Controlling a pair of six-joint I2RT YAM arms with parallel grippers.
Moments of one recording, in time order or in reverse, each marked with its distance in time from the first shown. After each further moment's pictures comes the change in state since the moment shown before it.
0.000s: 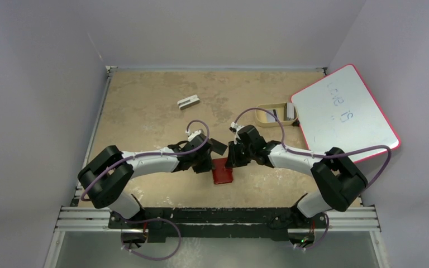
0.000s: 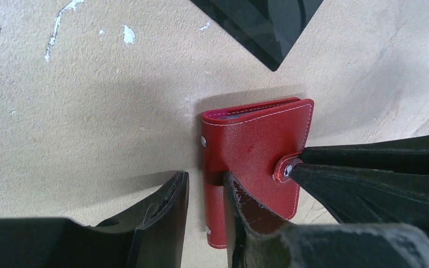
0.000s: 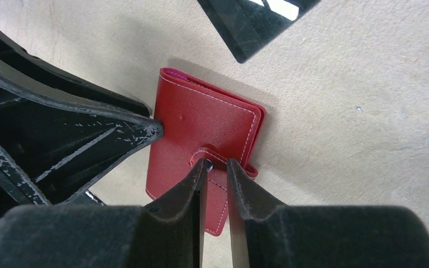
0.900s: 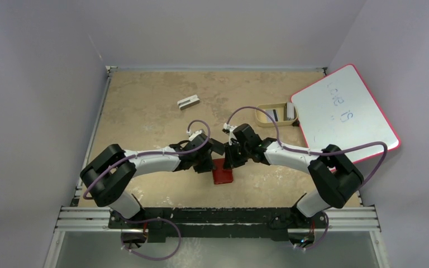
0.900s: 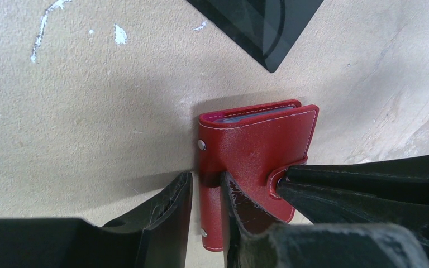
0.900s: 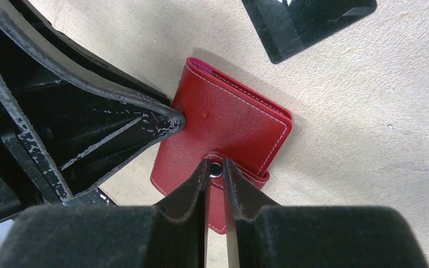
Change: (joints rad) left arm 0.000 0.028 0.011 0.005 -0.001 -0.009; right arm 0.031 0.045 0.072 -0.069 -0.043 -0.114
